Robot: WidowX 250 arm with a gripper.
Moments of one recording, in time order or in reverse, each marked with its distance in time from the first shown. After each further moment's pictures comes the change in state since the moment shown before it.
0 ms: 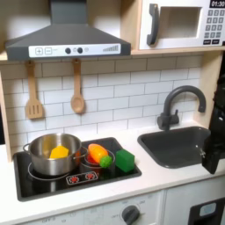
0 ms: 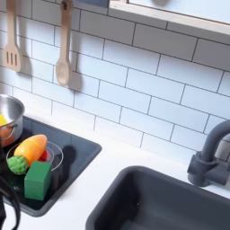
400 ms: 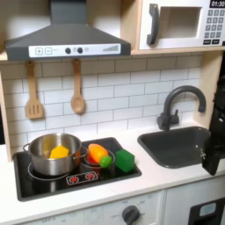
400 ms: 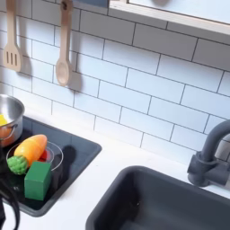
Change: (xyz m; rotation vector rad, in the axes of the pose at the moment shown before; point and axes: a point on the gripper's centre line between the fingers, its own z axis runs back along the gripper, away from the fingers) arm -0.002 0.000 -0.002 0.000 0.003 0.000
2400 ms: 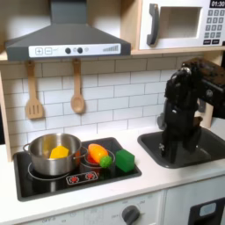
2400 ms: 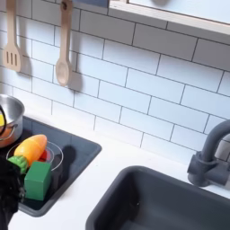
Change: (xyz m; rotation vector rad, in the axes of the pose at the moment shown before) arm 0.060 0.050 0.000 -0.044 -0.043 0.217
